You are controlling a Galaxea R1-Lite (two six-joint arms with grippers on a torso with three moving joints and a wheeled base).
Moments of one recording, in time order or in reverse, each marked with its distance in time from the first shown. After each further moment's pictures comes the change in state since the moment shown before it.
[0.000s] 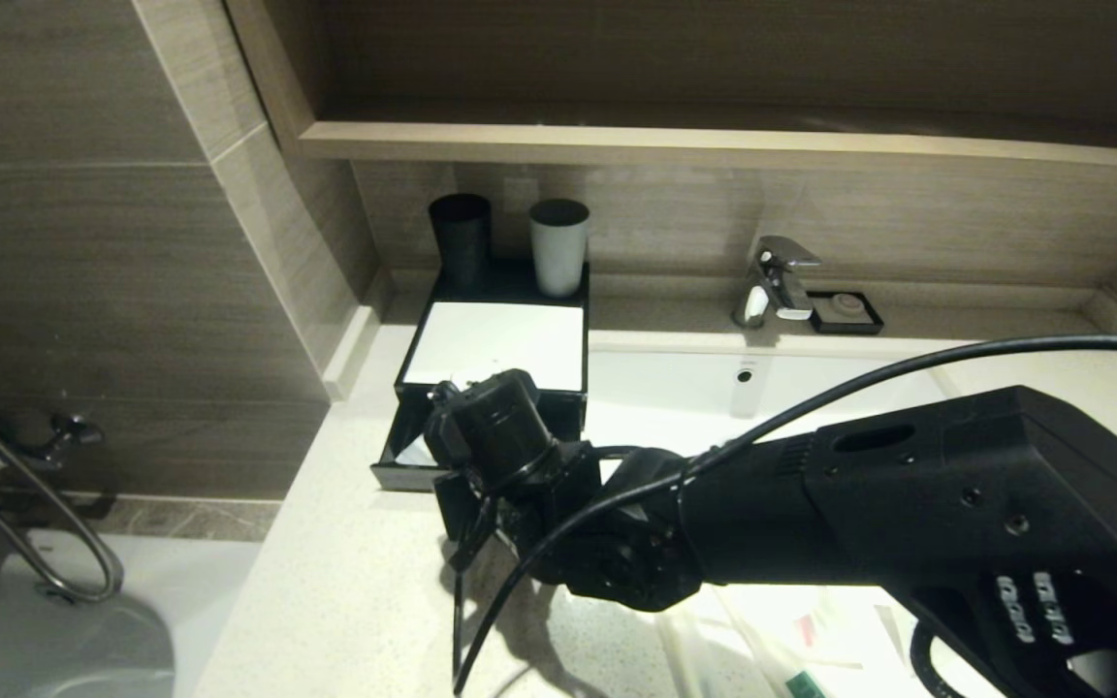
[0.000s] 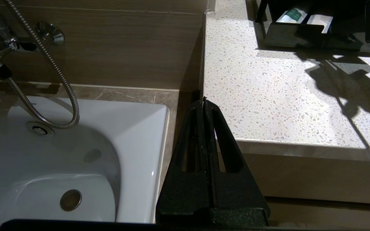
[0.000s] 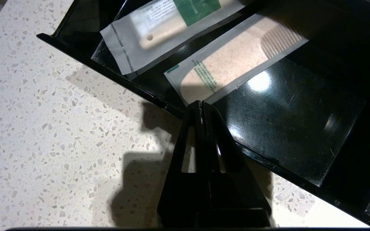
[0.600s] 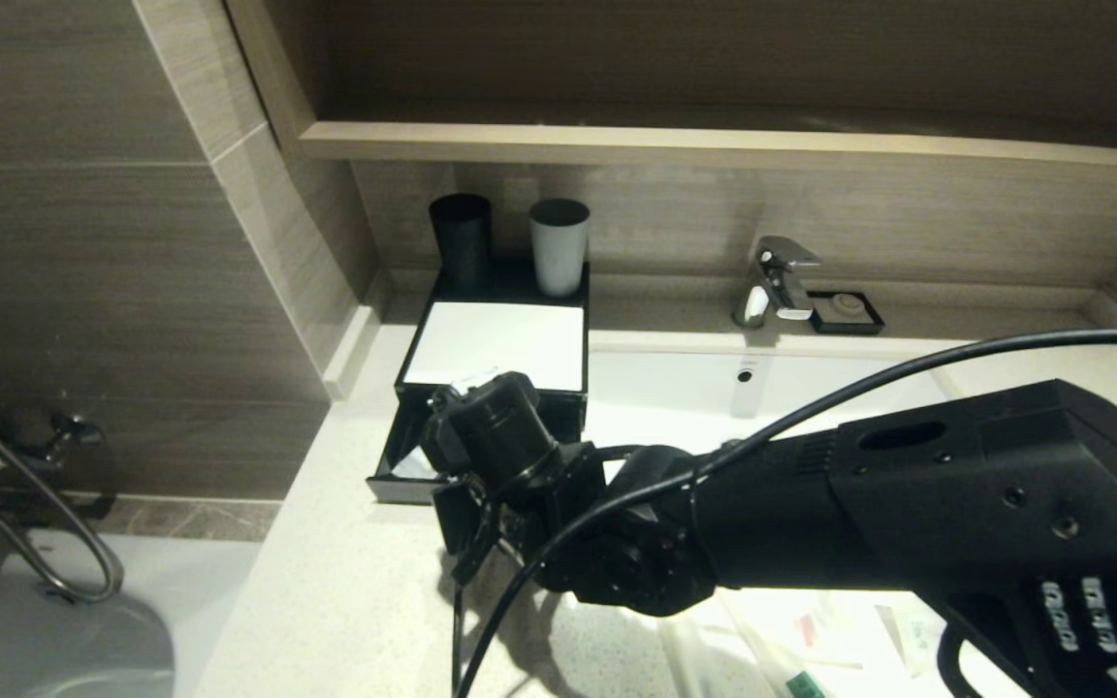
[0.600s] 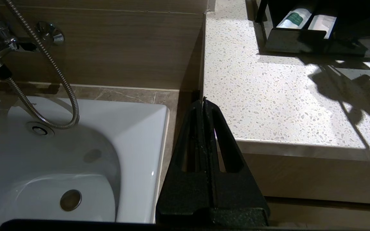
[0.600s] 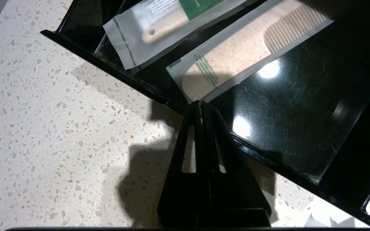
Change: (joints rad) left arm 0.000 0.000 0.000 0.000 0.000 0.000; right arm 0.013 -0.028 0.013 0.062 0.029 0.043
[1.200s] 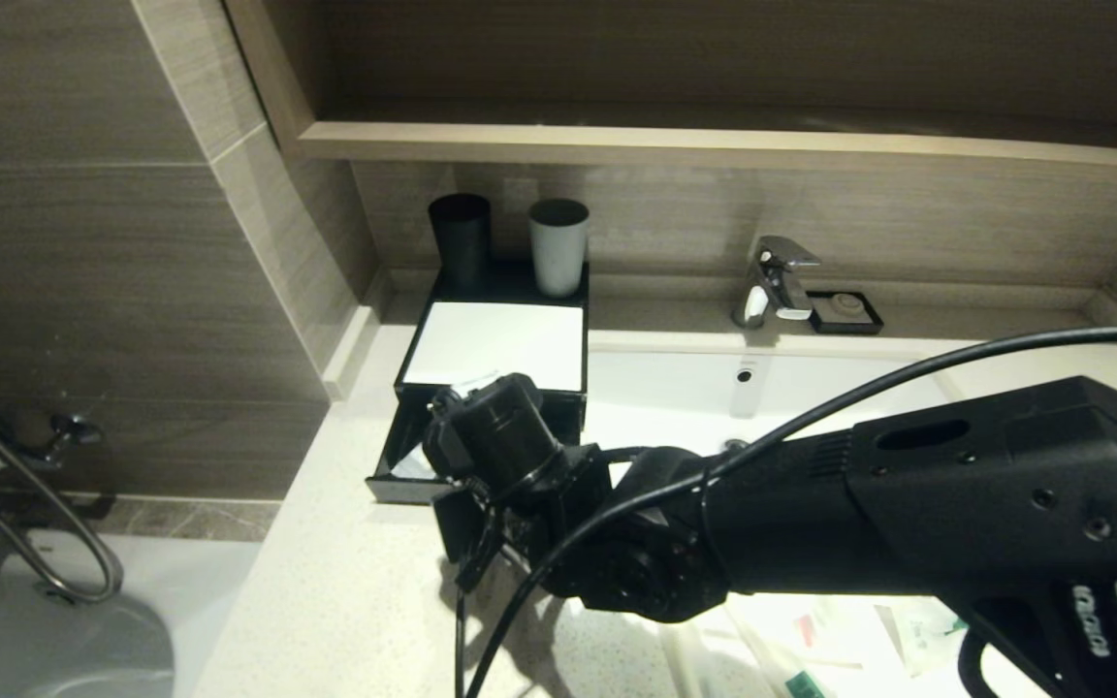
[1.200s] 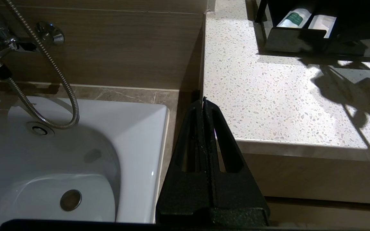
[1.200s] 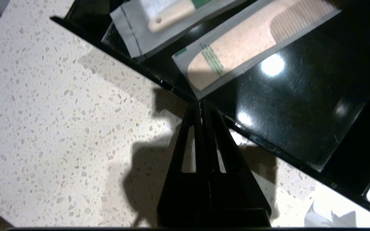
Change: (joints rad) left arm 0.000 0.000 0.000 0.000 0.000 0.000; right arm 0.007 -0.022 0.026 0.004 0.021 0.004
